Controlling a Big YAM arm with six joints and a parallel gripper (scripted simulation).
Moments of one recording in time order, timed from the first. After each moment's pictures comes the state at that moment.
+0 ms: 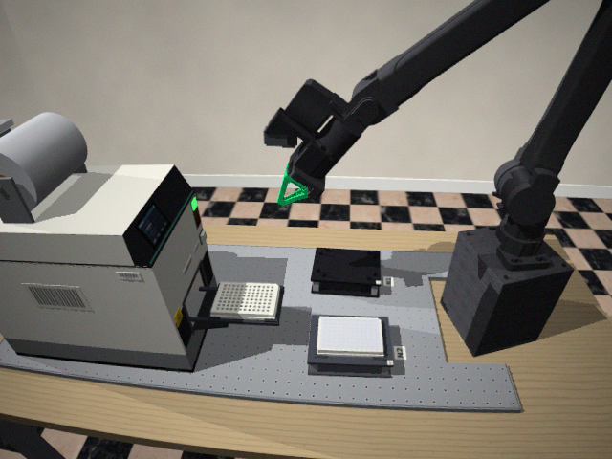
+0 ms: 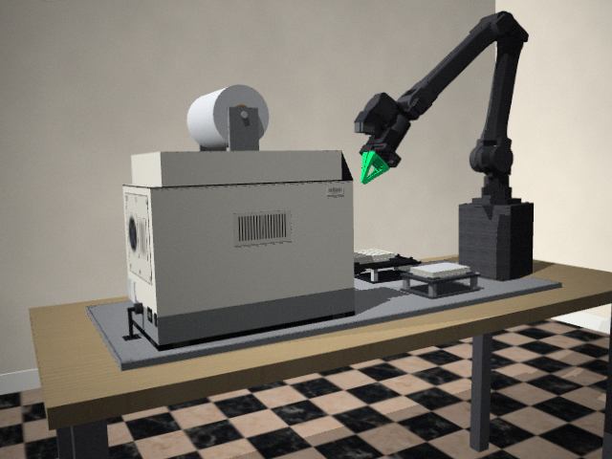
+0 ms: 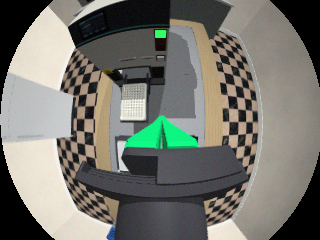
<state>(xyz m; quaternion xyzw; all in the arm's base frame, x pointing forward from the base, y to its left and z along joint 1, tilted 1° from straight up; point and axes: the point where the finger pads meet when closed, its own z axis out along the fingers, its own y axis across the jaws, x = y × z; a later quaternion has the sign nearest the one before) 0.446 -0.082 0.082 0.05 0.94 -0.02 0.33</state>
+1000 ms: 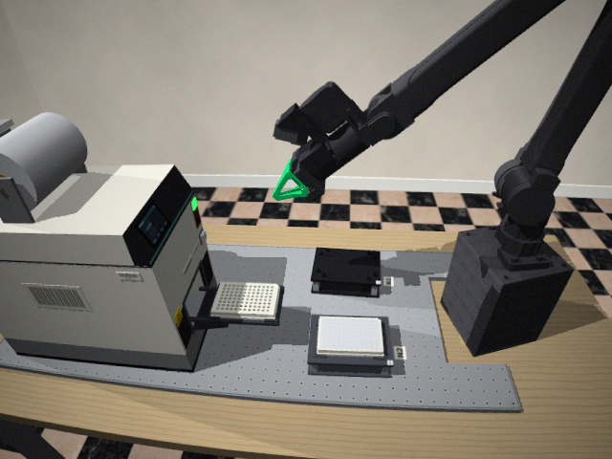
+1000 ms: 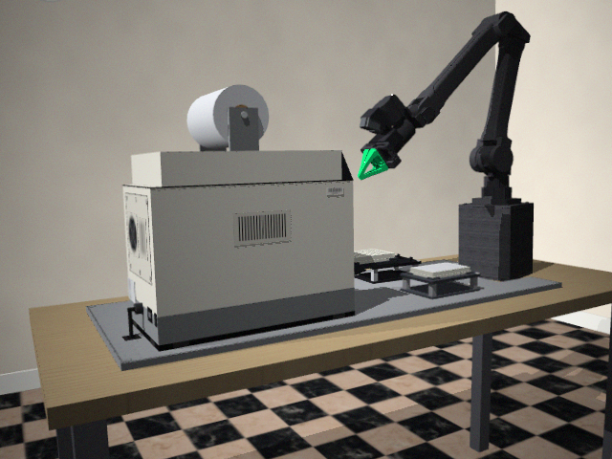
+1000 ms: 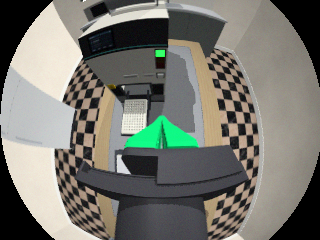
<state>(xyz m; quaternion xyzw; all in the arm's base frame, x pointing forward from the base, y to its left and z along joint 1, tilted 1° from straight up) 0.454 -0.084 0.094 0.05 0.91 -0.03 0.42</state>
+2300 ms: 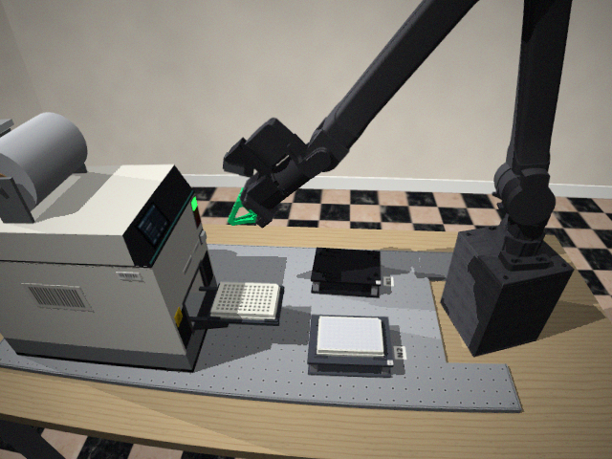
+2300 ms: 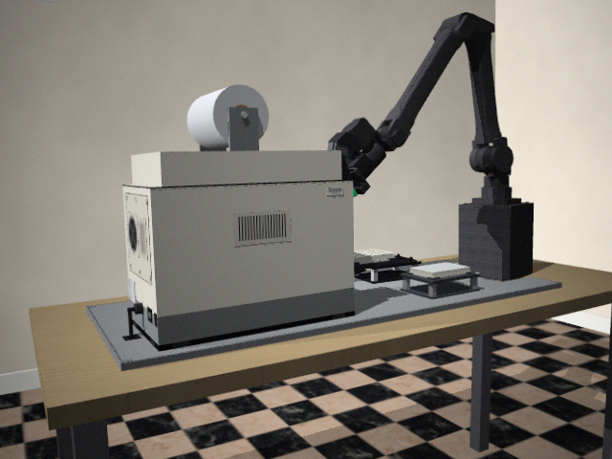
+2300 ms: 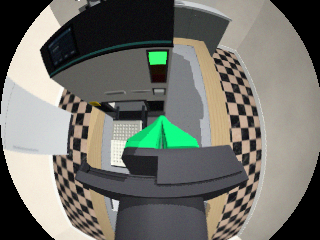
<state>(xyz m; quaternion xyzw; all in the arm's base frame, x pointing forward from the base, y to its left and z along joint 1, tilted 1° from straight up) 0.550 -0.096 0.032 0.05 0.91 -0.03 0.42</state>
